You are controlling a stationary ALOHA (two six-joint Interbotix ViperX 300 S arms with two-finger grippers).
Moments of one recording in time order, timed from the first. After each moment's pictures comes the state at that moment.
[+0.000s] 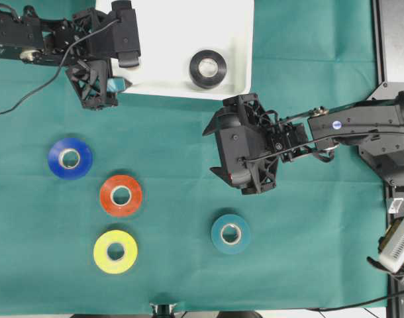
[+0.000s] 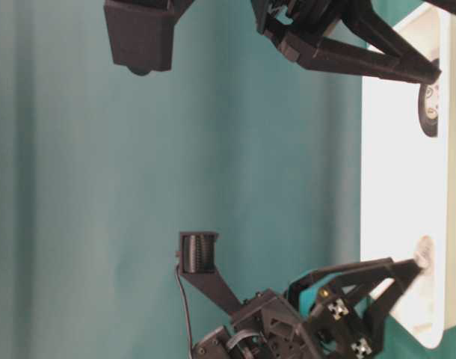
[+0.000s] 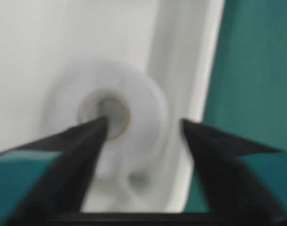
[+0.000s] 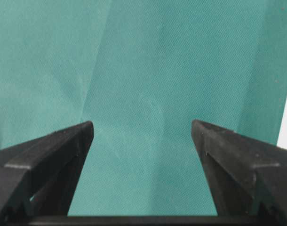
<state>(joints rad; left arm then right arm) 0.24 0.01 0.65 -0.02 0.26 0.14 0.16 -0.11 0.75 -0.32 0.20 0.35</state>
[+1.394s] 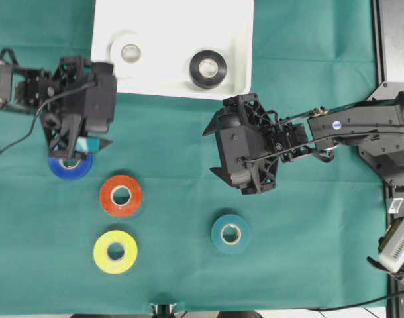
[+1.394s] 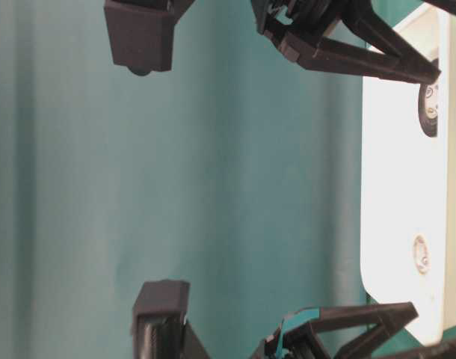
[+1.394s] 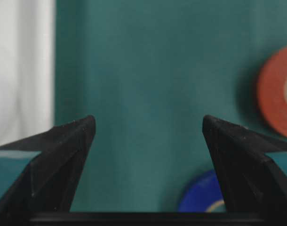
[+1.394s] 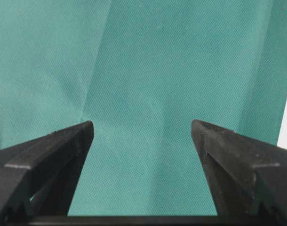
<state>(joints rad) -0.01 -0.14 0.76 -0.02 0.29 0.13 0.16 -0.11 0.75 -0.32 0.20 0.35</state>
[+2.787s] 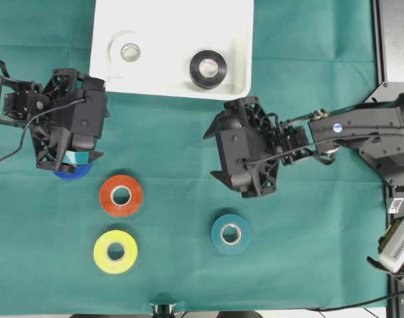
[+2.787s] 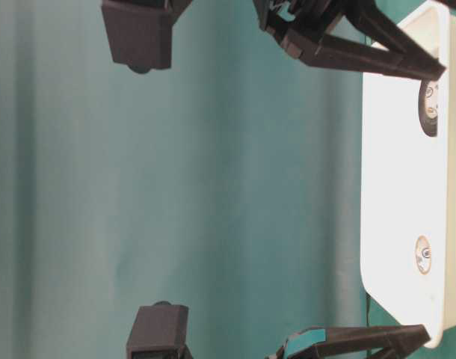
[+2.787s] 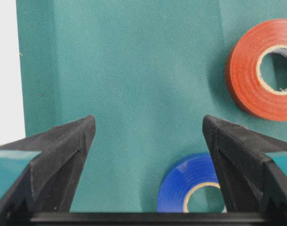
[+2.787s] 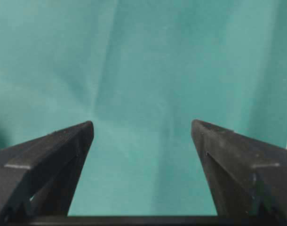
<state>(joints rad) -0.04 -0.17 0.80 -0.02 0.28 0.13 0.19 -0.11 0.75 -0.32 0.20 0.40</state>
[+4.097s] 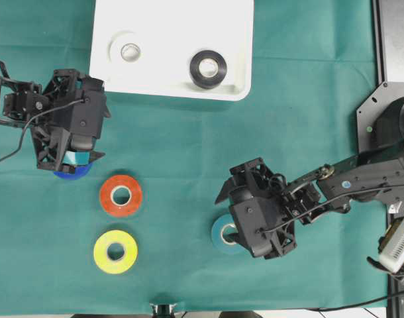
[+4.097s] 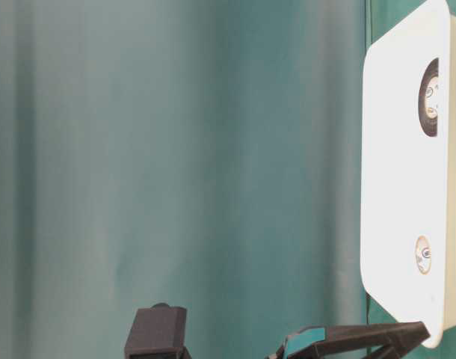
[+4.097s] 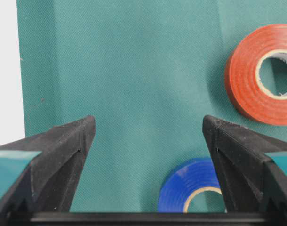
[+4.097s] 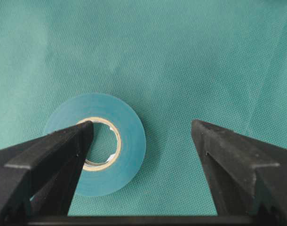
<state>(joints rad) -0.05 -0.17 0.81 -0.02 0.25 0.13 0.44 -0.04 0.75 -0.32 0.15 0.53</state>
